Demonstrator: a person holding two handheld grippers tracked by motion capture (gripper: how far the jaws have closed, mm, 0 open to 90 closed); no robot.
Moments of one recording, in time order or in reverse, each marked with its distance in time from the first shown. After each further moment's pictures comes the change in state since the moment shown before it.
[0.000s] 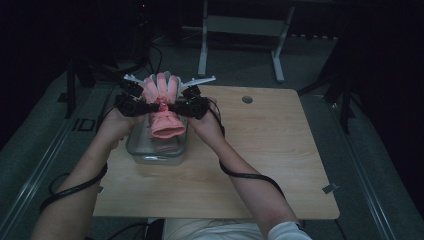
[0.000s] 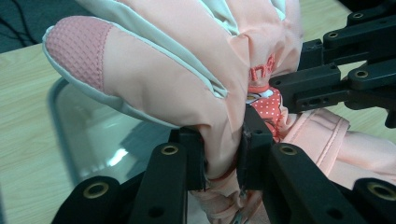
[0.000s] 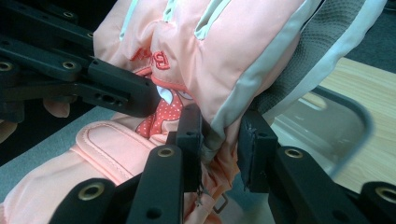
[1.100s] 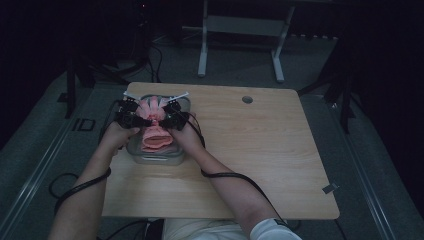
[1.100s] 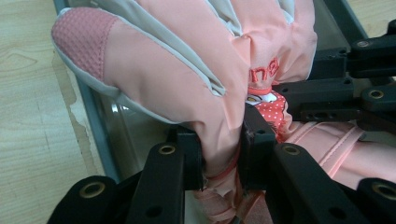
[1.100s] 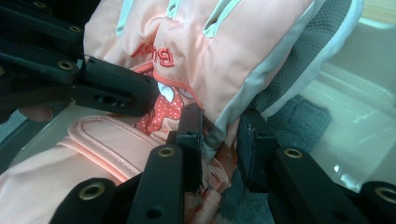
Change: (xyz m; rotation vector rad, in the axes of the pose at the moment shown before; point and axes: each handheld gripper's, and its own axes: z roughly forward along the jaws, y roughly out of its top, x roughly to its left) left arm 0.065 -0.054 0.082 0.156 -0.002 -0.171; right arm -0.009 -0.041 0.109 0.208 -0.114 0.089
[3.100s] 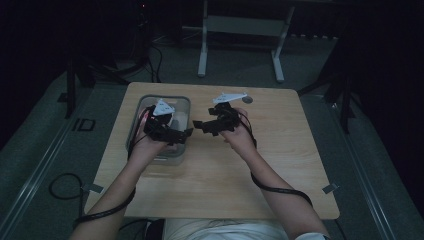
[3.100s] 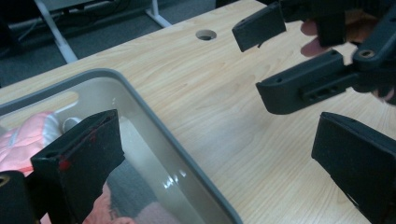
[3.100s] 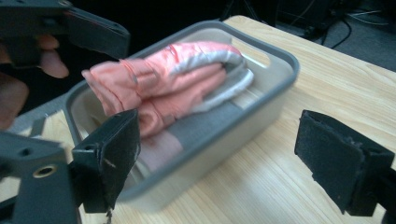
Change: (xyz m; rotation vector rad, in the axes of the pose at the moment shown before) left arm -0.149 -0.021 -0.034 -0.356 -0.056 0.380; right arm -0.065 -0.050 -0.150 -0.222 0.072 -0.189
